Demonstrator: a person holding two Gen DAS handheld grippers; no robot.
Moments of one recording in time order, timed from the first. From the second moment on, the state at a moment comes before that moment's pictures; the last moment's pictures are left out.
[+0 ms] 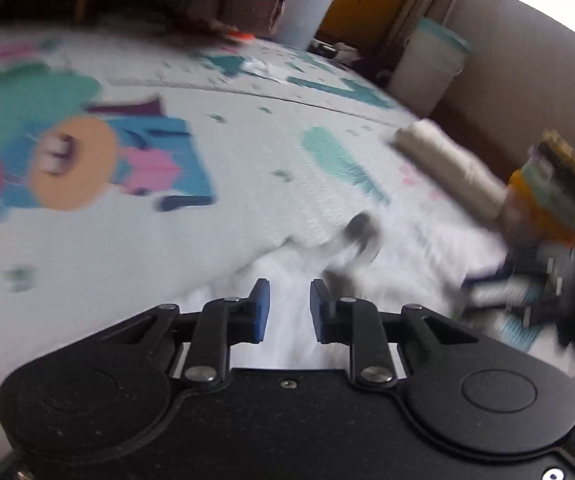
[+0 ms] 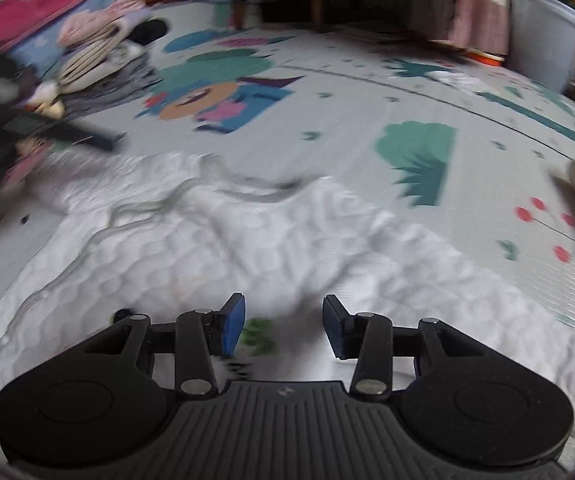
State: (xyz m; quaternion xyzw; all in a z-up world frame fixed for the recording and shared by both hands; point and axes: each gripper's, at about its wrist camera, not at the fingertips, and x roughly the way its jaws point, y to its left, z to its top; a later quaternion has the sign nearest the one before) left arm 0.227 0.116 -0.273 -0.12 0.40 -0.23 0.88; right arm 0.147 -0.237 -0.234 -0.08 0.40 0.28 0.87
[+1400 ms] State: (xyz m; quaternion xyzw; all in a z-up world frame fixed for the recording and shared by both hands) left arm 0.259 0.011 -0.266 0.01 0.41 -0.31 0.86; right arm 0.124 -0.249 -0.239 -0.15 0.35 0.27 0.89
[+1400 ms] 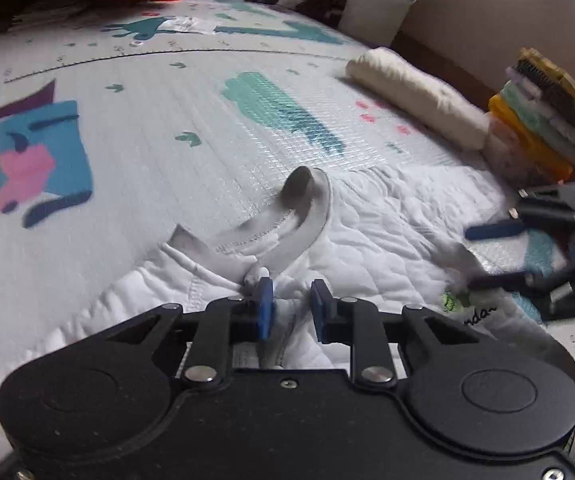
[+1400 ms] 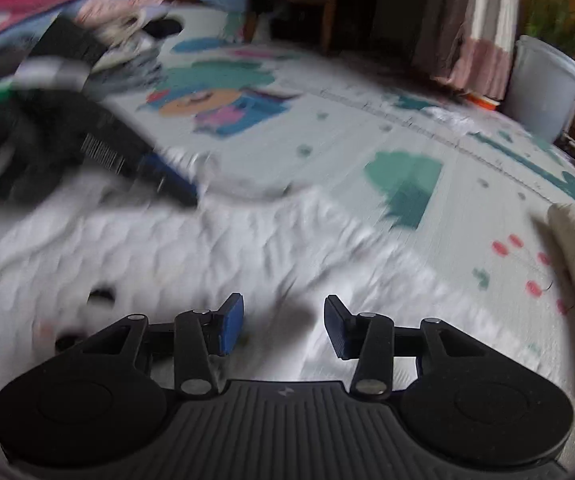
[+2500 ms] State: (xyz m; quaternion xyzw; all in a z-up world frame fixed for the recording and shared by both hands) left arm 0.121 0.019 -0.266 0.11 0.39 -0.32 0.86; right arm -0.017 -0.222 -0.247 -0.20 0.39 0.41 0.80
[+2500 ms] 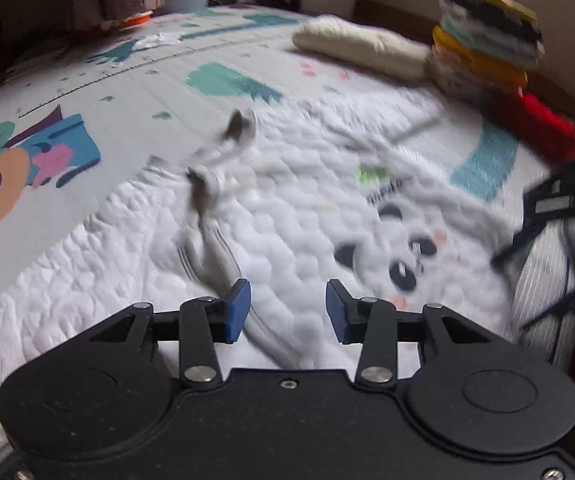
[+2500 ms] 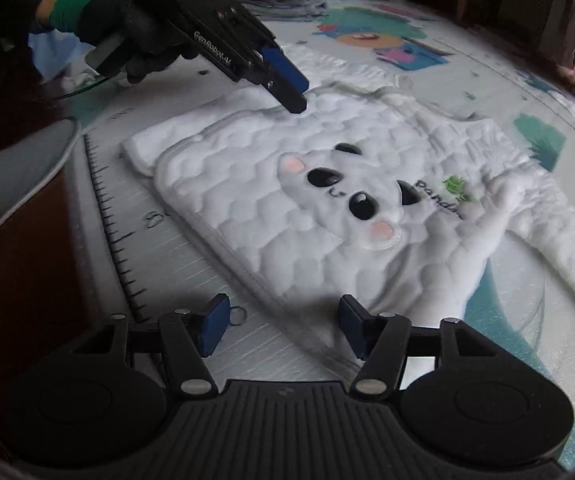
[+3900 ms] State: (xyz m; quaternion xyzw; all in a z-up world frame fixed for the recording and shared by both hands) left arm 0.078 -0.007 -0.285 0.15 0.39 -0.38 0.82; right arm 0.123 -0.454 -0.276 0.47 0.34 -0.06 0.82
